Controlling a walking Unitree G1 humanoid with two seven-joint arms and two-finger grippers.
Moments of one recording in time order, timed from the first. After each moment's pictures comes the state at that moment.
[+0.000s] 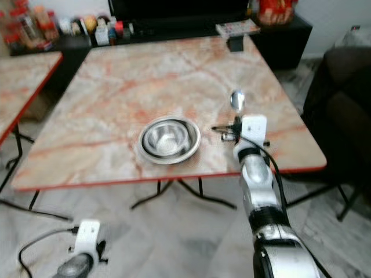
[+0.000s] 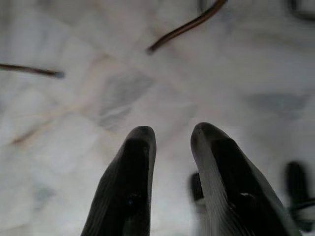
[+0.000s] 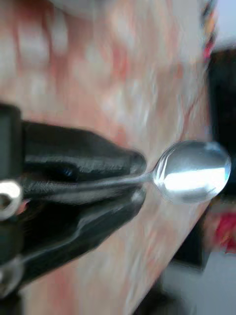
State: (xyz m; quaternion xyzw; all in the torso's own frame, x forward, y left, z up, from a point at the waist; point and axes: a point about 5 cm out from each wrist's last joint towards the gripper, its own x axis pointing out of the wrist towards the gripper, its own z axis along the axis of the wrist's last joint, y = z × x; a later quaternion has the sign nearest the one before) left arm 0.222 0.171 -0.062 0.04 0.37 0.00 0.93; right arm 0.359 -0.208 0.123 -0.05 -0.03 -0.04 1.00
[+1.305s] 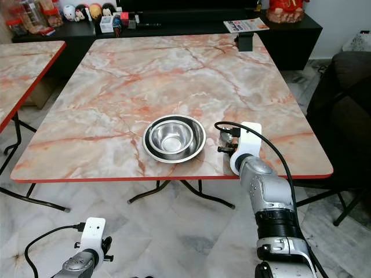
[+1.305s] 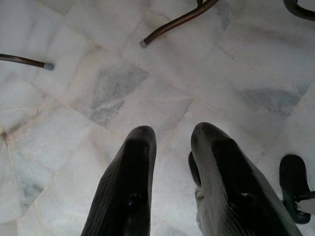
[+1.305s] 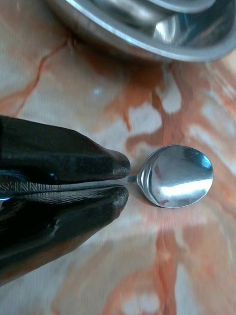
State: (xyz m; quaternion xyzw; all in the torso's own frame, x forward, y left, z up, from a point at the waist) left arm 0.230 0.184 -0.055 0.06 0.36 0.01 0.93; right arm 0.344 -0.178 0.121 0.09 0.23 0.02 0.97
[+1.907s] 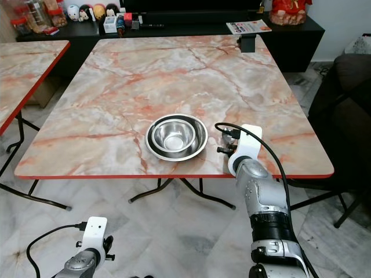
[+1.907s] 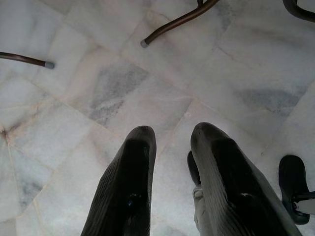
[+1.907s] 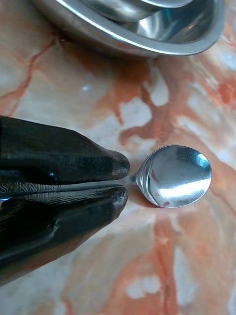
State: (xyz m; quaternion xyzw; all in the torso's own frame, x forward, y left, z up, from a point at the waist) left arm 0.230 0.181 -0.055 0.06 0.36 0.01 0.93; right arm 0.349 -0.176 0.120 0.10 0.21 -0.02 0.97
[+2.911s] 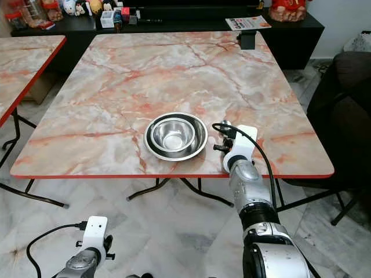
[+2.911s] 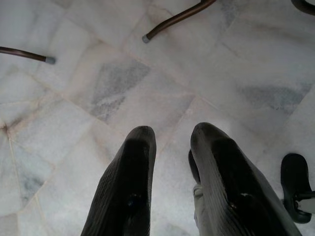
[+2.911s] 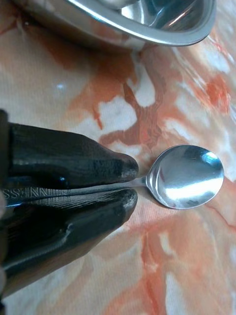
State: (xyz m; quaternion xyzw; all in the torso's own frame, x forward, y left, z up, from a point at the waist) left arm 0.231 0.180 -0.056 0.06 0.36 0.02 0.93; right arm 0.365 -0.171 0.095 0.10 0.14 -0.01 0.99
